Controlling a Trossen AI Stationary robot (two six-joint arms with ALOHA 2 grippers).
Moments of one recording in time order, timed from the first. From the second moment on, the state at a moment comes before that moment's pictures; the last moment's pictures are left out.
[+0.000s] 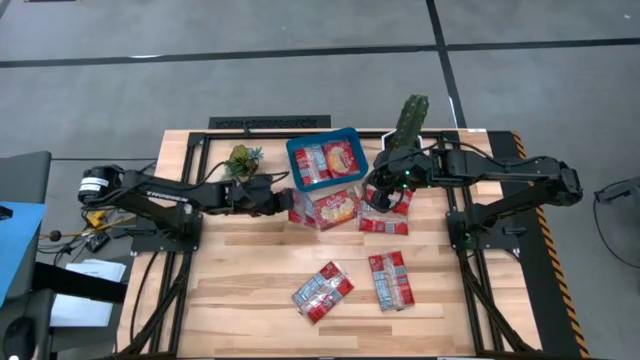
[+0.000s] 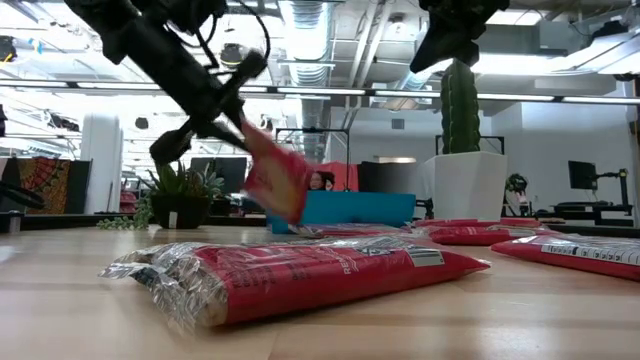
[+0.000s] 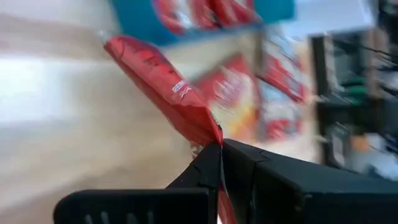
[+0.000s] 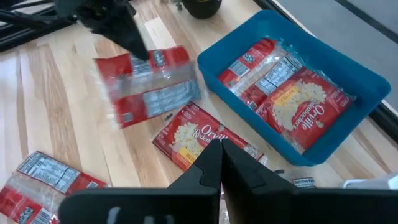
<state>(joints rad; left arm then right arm) 0.06 1.28 0.64 0.08 -0.25 -1.37 -0.11 1.20 1.13 -0.65 0.19 0.32</state>
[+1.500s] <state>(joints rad) 0.38 1.85 0.99 0.60 -0.25 -0.91 -0.13 1.20 1.13 -0.64 0.19 0.31</state>
